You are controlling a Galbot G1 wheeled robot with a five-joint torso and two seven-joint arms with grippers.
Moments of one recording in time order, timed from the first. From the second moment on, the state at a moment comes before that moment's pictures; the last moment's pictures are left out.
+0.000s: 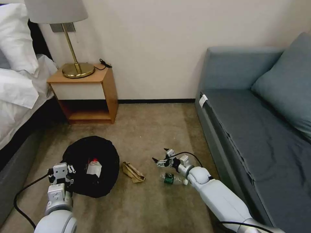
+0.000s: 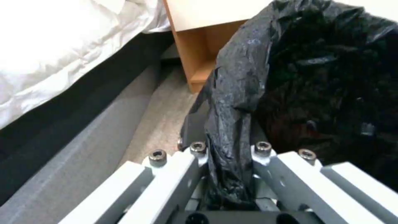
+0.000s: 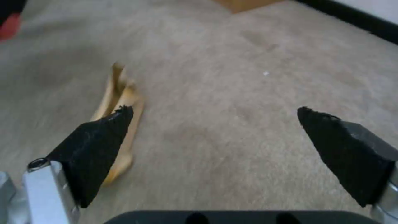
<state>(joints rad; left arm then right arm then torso) 1.62 -1.24 -0.65 -2.08 -0.17 0.22 -0.41 -0.70 1.18 -0.24 1.12 0.27 0.02 -0.39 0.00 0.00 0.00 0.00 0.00</state>
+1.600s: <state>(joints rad) 1.62 -1.25 -0.65 -2.03 -0.17 0.20 -0.41 -0.63 1.23 -0.34 0.82 0.07 0.00 -0.54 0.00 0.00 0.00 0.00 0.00</state>
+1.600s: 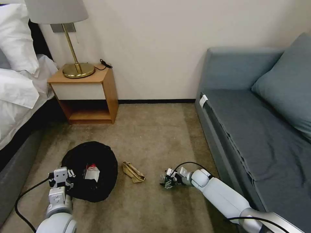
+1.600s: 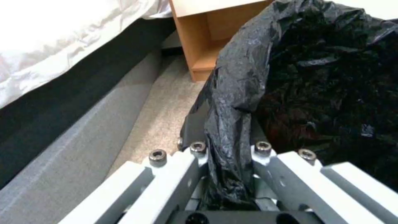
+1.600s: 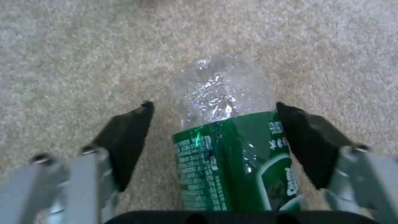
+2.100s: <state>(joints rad) 1.61 -1.24 -0.65 -2.04 -0.17 0.21 -0.40 -0.64 1.25 -0.32 0.82 0.06 0.02 -0.55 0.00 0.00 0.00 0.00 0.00</state>
